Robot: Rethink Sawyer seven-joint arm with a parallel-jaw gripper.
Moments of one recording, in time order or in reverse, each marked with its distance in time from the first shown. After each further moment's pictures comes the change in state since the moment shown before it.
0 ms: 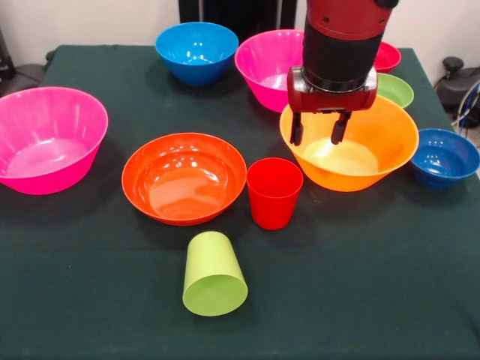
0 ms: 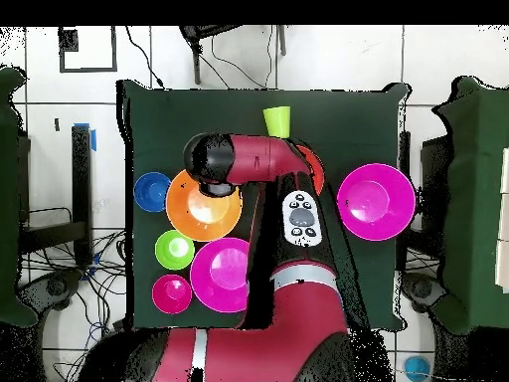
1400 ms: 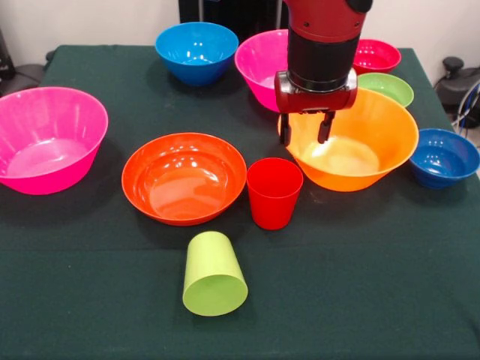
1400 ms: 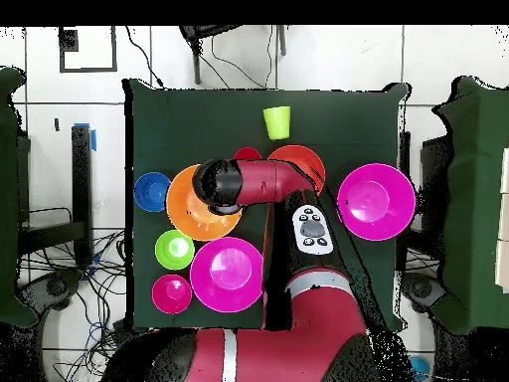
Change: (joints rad) arm -0.051 -0.021 0.044 0.138 -0.080 -0.156 0.000
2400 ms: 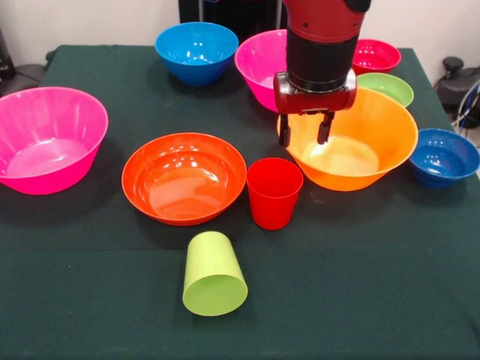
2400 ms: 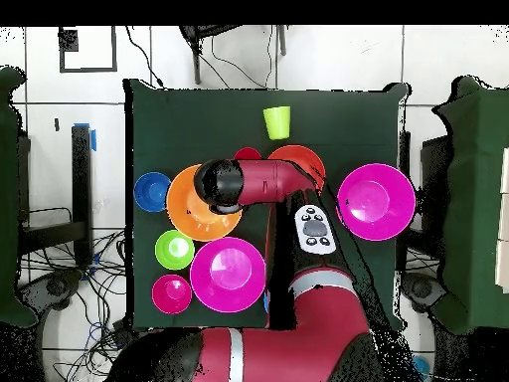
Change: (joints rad) arm -0.022 0.001 0.021 0.000 -0.006 -0.001 0.000
